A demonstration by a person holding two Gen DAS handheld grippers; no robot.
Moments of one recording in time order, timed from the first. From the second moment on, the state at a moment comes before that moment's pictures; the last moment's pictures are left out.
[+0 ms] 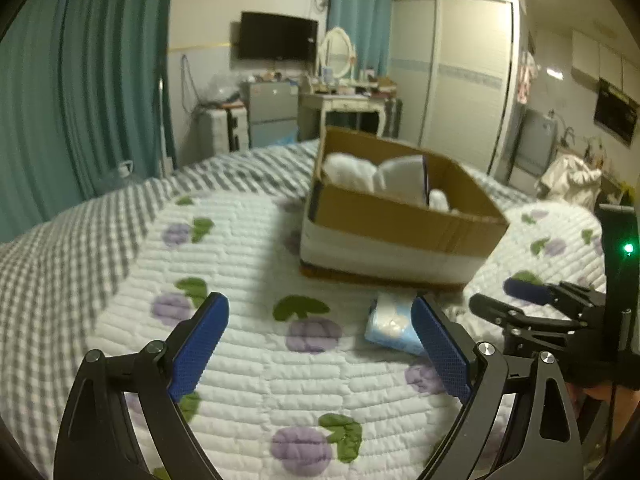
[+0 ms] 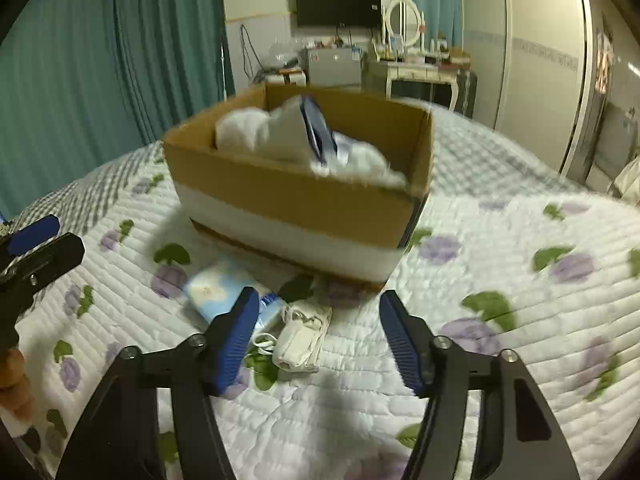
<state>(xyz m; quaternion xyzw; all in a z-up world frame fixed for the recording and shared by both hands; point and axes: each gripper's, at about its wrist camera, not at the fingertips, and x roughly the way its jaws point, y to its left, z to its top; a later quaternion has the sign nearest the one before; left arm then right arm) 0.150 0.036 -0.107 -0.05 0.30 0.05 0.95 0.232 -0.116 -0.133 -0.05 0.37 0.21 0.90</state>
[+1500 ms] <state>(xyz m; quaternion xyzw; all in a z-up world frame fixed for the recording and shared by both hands) 0.197 -0.042 -0.165 0.03 0.40 -0.02 0.92 0.227 -0.163 -0.140 -0.02 0.37 0.21 0.90</state>
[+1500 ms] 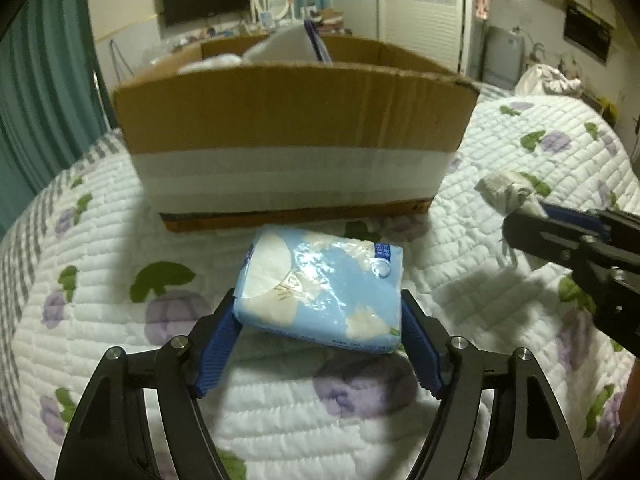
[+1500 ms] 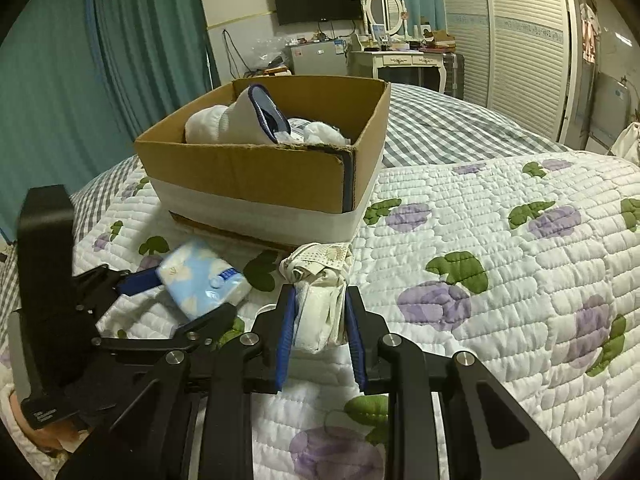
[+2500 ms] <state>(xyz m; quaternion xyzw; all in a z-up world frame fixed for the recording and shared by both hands) 0.110 -0.018 -0.005 0.00 0.28 0.00 0.96 0.144 -0.161 -0.001 -0.05 0.27 0.23 0.93</state>
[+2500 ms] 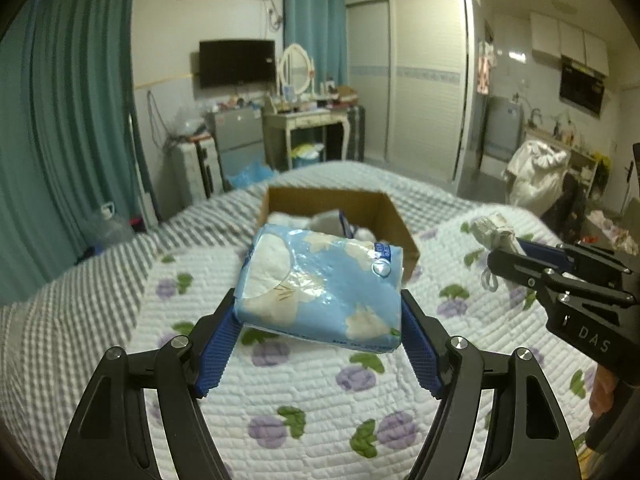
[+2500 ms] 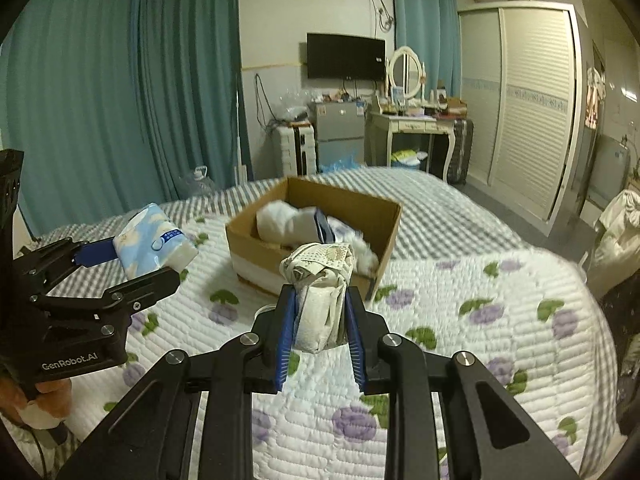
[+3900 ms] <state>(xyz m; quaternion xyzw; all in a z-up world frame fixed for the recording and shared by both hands) 0.339 -0.006 -0.055 0.04 0.29 0.00 0.95 0.417 -0.122 -0.040 -0.02 0.32 0.23 0.92</state>
